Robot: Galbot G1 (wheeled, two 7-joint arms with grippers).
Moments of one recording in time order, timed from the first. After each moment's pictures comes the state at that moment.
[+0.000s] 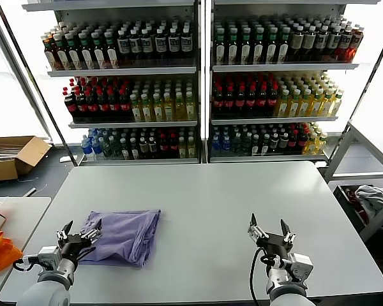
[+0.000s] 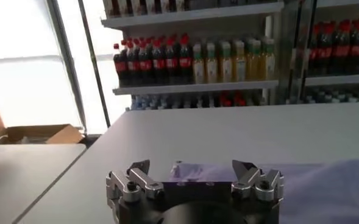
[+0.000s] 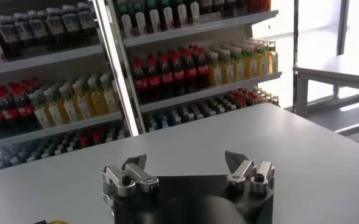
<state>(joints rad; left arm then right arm) 1.44 -1.17 -0.70 -1.94 -0.42 0.41 -0.11 -1.48 1.41 0.36 2.27 0.35 -0.44 0.46</state>
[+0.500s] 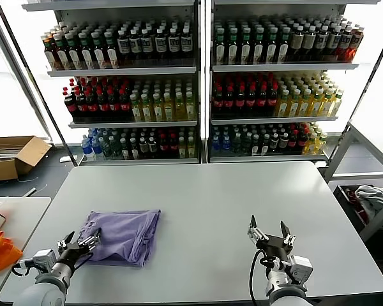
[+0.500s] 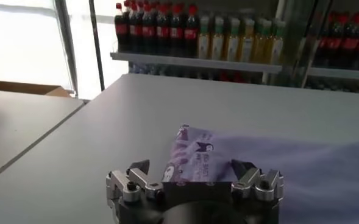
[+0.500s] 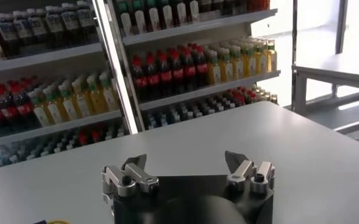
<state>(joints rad) 1.43 -1.15 -0.71 -1.86 -0.56 0.44 -0.08 -1.50 1.42 0.36 2.27 0.34 -0.44 0.45</state>
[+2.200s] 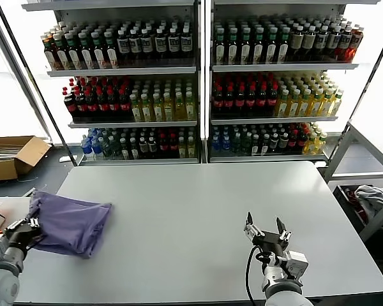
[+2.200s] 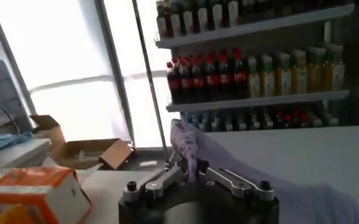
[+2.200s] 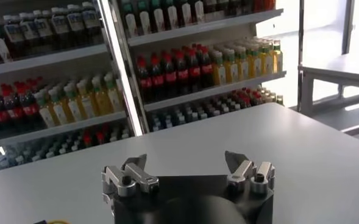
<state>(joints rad) 1.41 -0.98 -0.95 -1.87 -0.48 0.41 -0.08 -1.44 1.42 0.33 2.25 0.35 -0.46 0.47</state>
